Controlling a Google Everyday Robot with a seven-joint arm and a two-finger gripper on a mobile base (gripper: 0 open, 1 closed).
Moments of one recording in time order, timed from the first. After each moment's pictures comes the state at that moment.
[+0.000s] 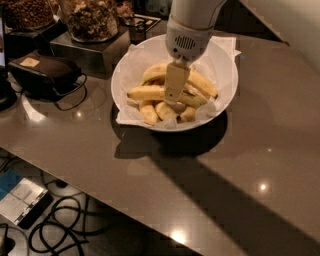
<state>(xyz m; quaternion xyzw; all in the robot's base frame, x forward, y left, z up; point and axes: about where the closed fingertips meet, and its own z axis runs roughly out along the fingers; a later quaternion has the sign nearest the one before) 0.550 -0.050 0.933 -0.59 0.80 0.03 0.09</state>
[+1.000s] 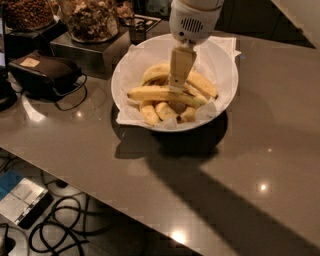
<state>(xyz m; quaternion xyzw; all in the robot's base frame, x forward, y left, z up) 0.560 -0.061 0.969 -0.61 0.78 -0.02 0.13</state>
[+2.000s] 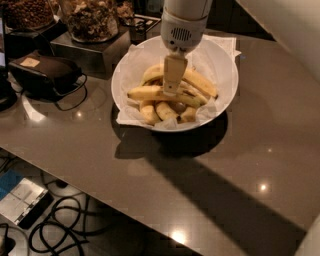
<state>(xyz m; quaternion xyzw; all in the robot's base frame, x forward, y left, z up) 0.571 -0.049 0.944 -0.63 0.77 -0.01 0.10</state>
